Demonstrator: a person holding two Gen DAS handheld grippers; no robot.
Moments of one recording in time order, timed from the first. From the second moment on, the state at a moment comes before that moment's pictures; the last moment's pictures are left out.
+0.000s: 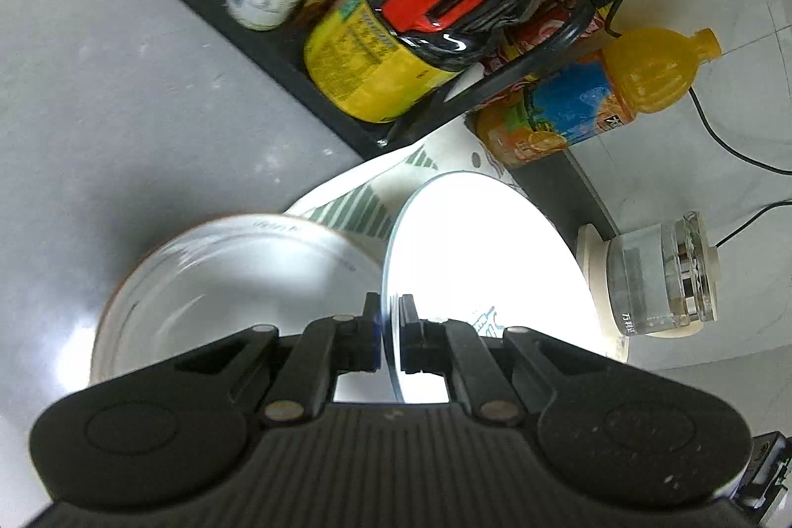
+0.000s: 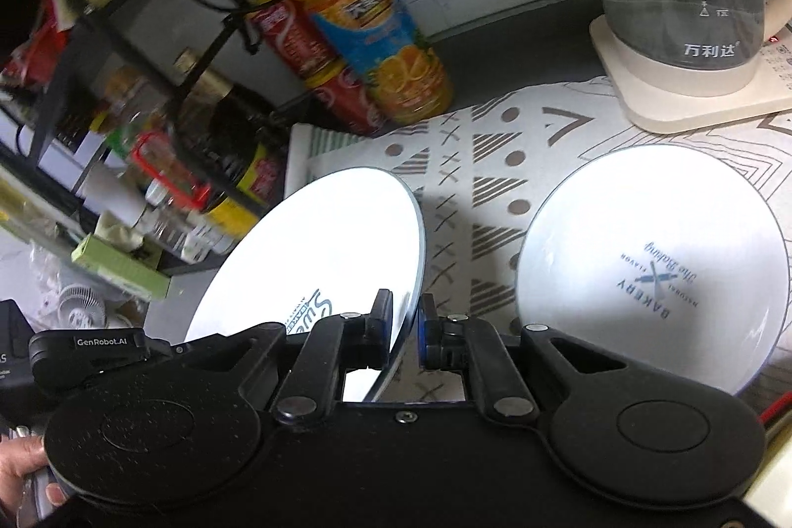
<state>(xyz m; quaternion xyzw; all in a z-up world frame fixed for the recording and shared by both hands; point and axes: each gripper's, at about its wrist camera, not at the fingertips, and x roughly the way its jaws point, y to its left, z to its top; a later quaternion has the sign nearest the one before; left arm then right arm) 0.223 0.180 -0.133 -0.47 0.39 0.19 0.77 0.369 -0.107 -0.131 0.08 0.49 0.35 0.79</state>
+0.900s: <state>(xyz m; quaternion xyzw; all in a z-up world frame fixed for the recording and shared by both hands) 0.135 0.178 -0.155 -0.51 0.38 0.27 0.72 0.325 -0.070 -0.148 0.01 0.51 0.42 0.75</state>
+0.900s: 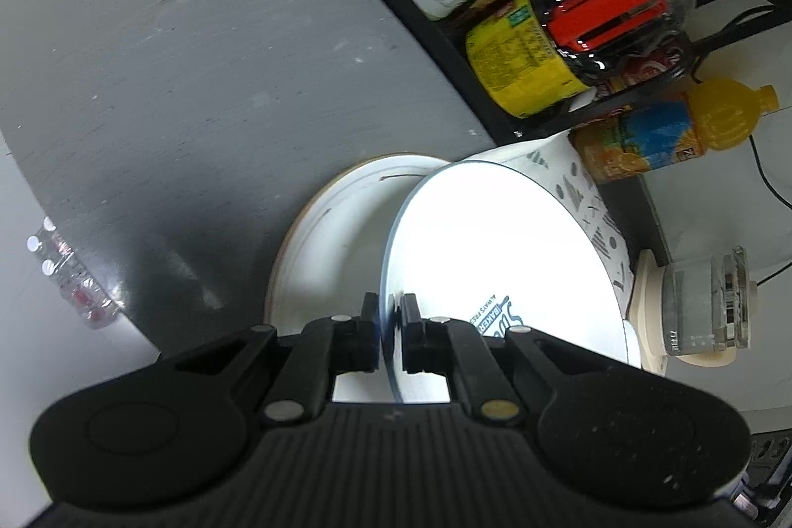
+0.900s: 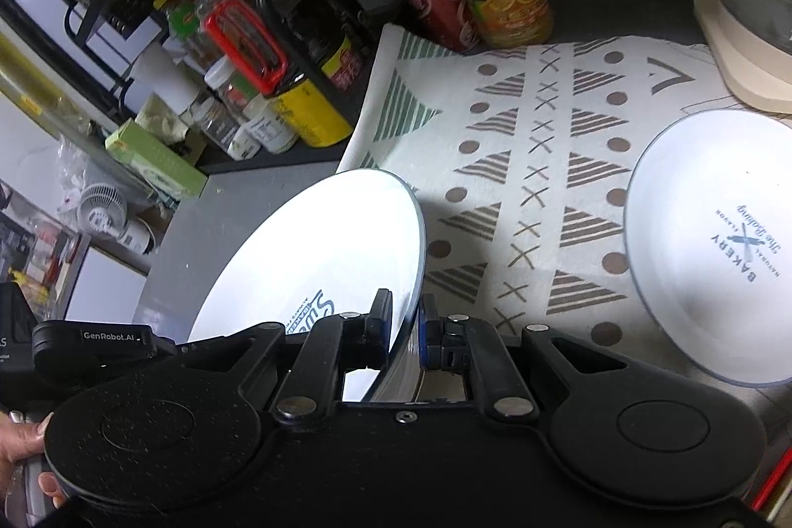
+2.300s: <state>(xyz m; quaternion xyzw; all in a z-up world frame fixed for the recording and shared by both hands) 0.138 0.183 -0.171 -0.48 0.44 0.30 0.70 0.313 -0.061 -0.168 -0.02 0.54 0.38 0.75</state>
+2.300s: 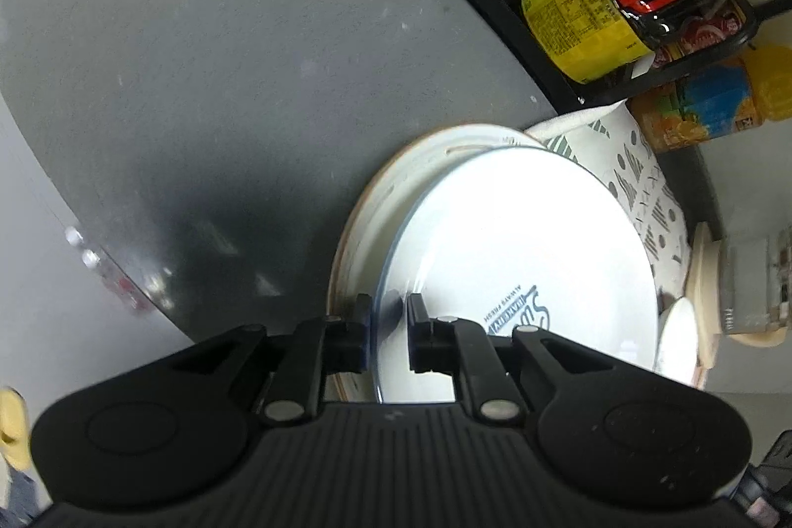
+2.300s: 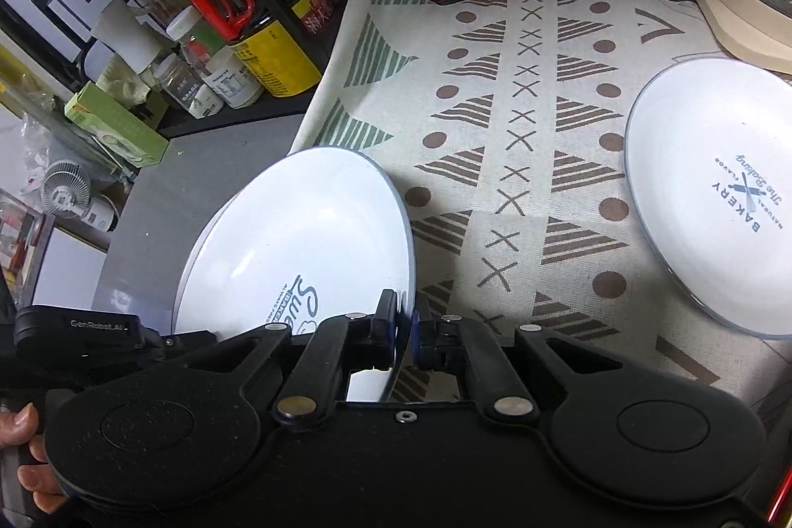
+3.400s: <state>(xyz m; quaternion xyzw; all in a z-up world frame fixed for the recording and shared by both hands) 0.142 0.201 -0.162 -0.43 0.43 0.31 0.73 0.308 -0.036 -0.176 -0.08 0.55 0.37 0.75</state>
